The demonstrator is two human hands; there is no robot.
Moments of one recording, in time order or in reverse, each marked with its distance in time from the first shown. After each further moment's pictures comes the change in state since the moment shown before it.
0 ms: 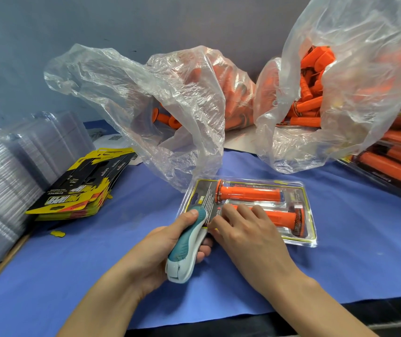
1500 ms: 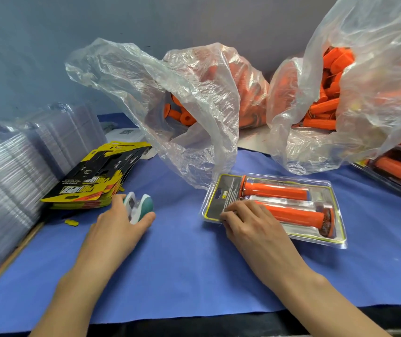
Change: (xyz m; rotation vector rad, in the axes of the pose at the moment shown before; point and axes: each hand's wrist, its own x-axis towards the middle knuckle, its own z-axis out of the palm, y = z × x) left_hand -0.018 0.018 -0.085 1.170 0.906 0.174; right_hand 0.002 0.000 0.012 0.065 -0.104 -0.013
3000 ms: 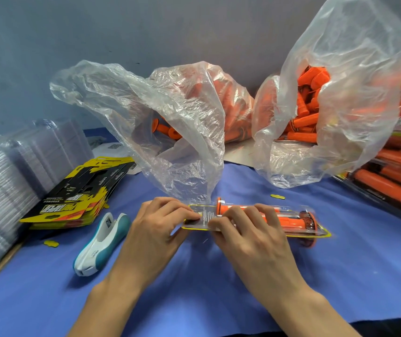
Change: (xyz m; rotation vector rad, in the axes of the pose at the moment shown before) left_hand -0.020 0.067 0.028 -0.068 0.249 0.959; right_hand 0.004 0.007 -0.030 -0.022 0.347 0.003
